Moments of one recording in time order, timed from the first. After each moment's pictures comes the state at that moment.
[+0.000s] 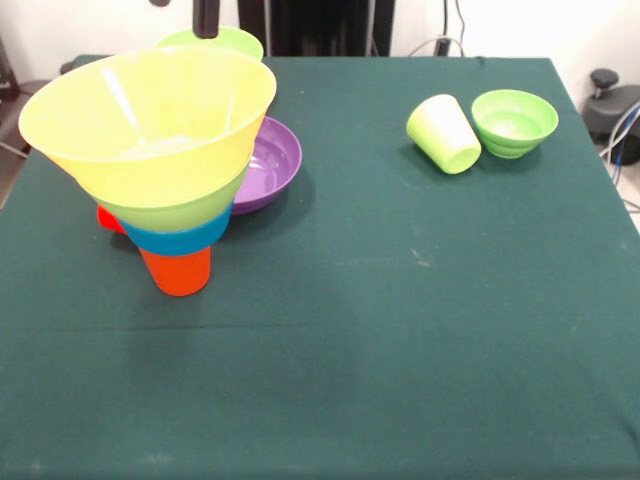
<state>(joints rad) -0.21 -0.64 -0.21 1.08 0.07 0.99 2.30</state>
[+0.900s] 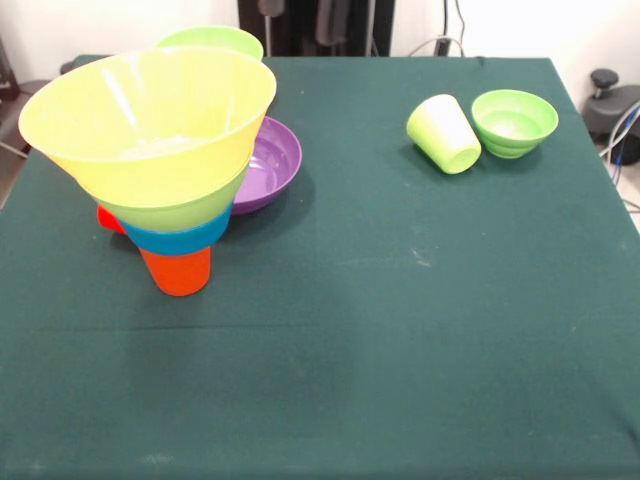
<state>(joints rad) -0.13 -0.64 -0.20 1.08 0.12 0.99 2.30</state>
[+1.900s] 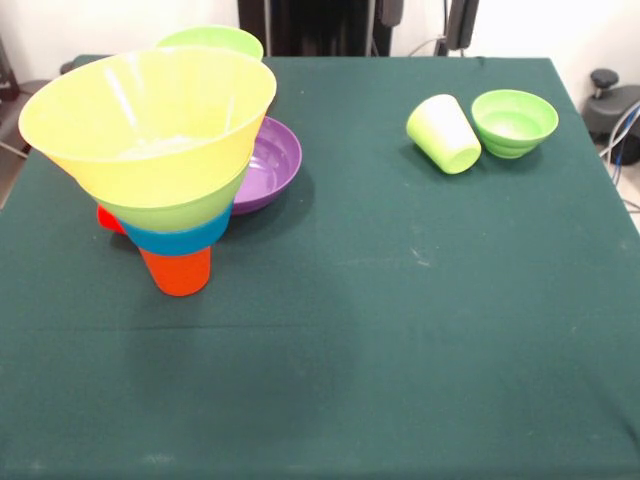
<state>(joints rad) -0.05 -0.66 -0.20 1.20 0.19 0.94 2.30</state>
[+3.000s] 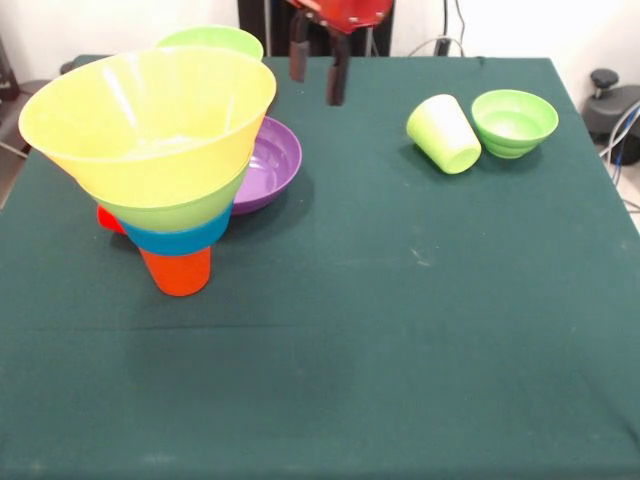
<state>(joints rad) -0.16 -0.72 -0.18 1.63 0.19 0.53 2.30</state>
